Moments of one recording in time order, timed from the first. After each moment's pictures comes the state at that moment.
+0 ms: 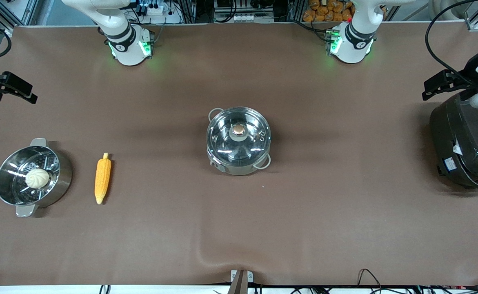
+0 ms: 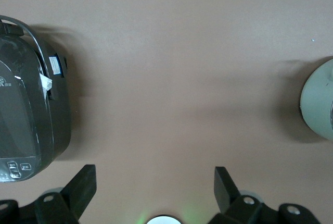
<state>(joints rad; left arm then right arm) -0.07 -0.03 0.02 -1.57 0.00 1.48 -0.03 0.00 0.00 -0.02 -1.48 0.02 1.44 0.07</state>
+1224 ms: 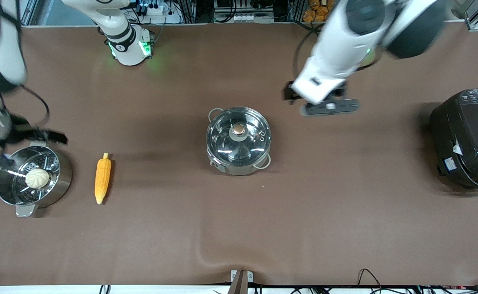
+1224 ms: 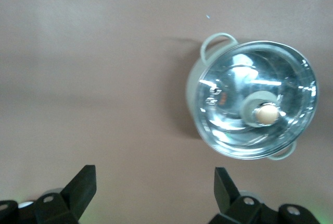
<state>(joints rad) -0.39 0.25 -0.28 -1.47 -0.04 1.63 -0.80 -0.02 0.33 -0.03 -1.52 0.02 1.64 0.07</state>
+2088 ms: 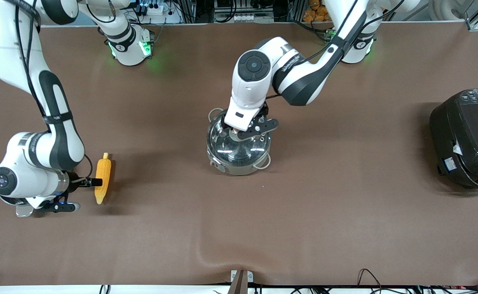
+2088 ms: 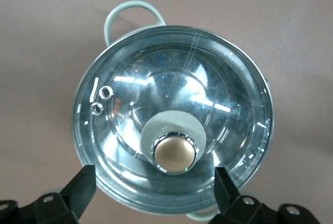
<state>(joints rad) -0.61 0.55 -0.25 -1.41 0.03 1.96 -1.19 -0.05 0.71 -0.03 -1.51 0.02 2.02 -0.07</state>
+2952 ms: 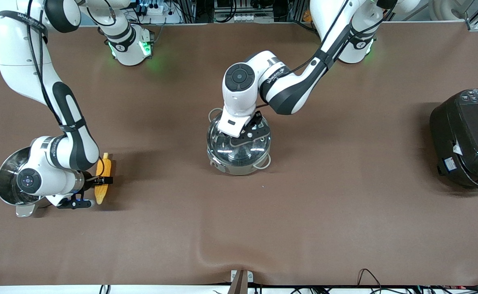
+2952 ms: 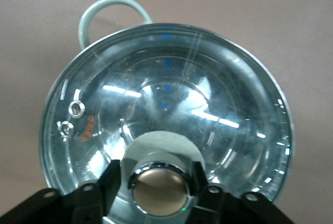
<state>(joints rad) -0.65 0.63 -0.23 -1.39 0.10 2.01 -1.22 -0.05 0.74 -0.02 -1.60 0.02 2.14 -0.15</state>
